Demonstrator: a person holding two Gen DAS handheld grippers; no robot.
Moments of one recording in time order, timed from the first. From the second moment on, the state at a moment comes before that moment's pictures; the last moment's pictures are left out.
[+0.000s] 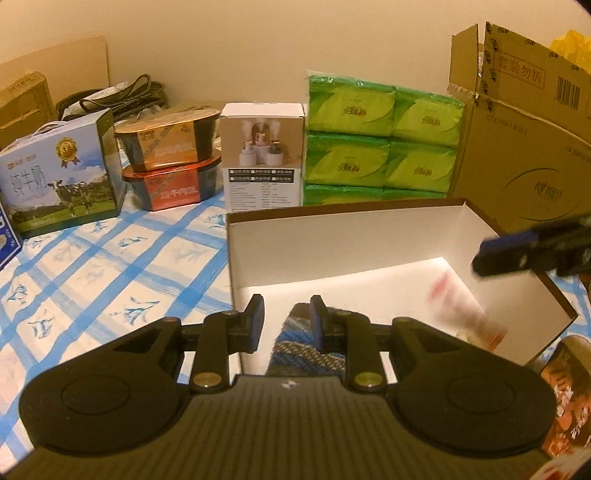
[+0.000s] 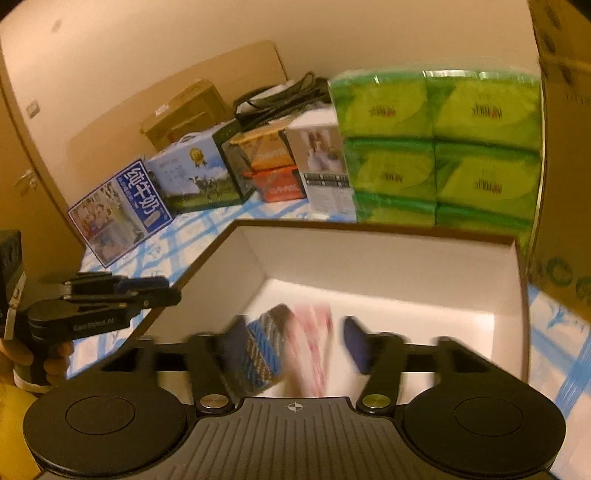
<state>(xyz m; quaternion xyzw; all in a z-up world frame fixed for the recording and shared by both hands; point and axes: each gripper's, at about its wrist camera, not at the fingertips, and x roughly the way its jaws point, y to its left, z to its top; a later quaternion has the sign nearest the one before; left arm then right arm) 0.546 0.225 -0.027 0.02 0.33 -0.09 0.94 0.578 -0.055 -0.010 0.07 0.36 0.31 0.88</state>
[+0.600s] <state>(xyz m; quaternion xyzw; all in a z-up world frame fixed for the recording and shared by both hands) 0.506 0.258 -0.003 -0.01 0.33 -0.04 0.94 0.547 -0.073 0.016 0.05 0.34 0.32 0.88</state>
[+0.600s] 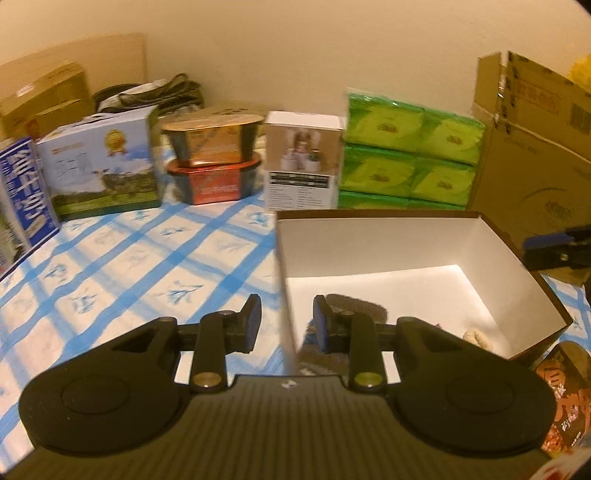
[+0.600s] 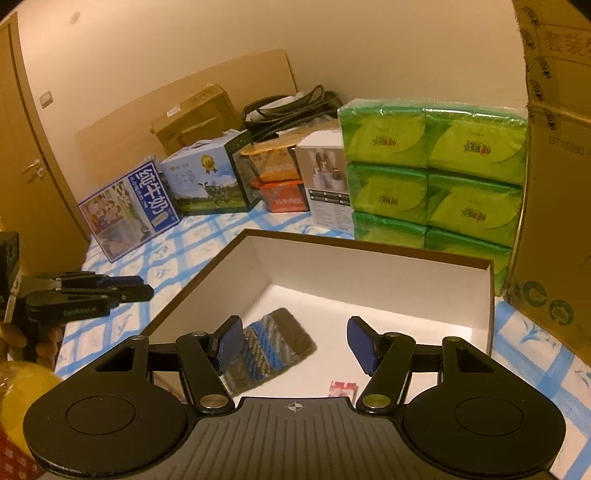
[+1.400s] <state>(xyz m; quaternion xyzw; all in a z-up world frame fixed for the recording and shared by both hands) 0.299 0.288 0.028 -0.05 0.32 0.06 0.94 0.379 -0.159 0.047 0.09 0.31 0.33 0.89</state>
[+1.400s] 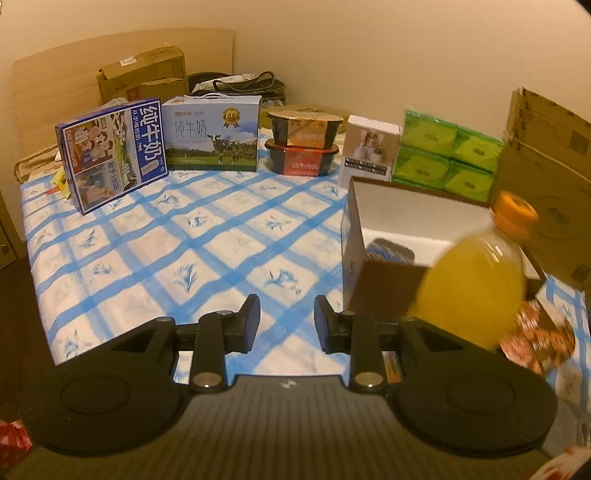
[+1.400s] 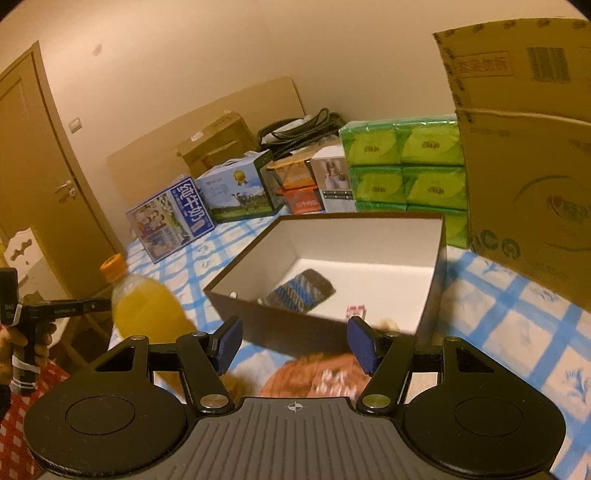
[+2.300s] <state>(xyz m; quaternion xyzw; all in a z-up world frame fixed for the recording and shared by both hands) 0.174 0.113 -0.042 -0.04 0.39 -0.03 0.92 0.222 -0.169 -0.042 0.04 0.37 0.29 0.88</state>
